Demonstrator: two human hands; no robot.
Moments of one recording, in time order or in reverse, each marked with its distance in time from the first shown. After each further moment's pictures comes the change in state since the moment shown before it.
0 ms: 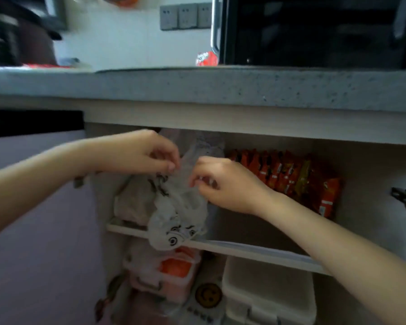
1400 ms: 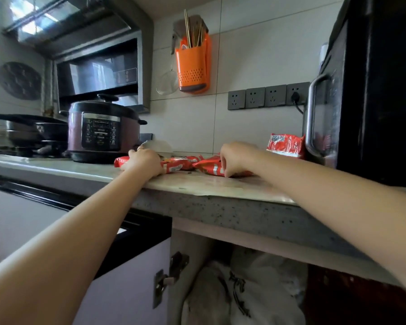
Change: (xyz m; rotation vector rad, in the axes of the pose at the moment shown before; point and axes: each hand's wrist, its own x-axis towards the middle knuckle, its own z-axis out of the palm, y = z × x) left_hand 0.038 -0.229 -0.162 0.353 0.342 -1.142; right_hand 0.330 0.032 -0.039 -0.498 -0.263 0.314
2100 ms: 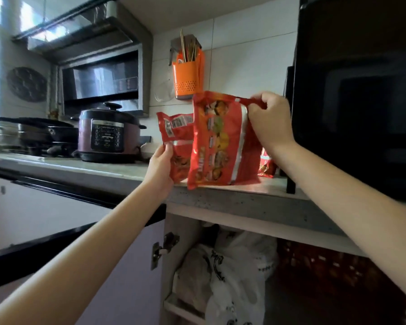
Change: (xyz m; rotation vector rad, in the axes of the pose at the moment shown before) left_hand -0.172 0.038 -0.051 -1.904 -0.141 0.186; right_hand -0.157 0.020 -0.101 1.088 0.930 0.084
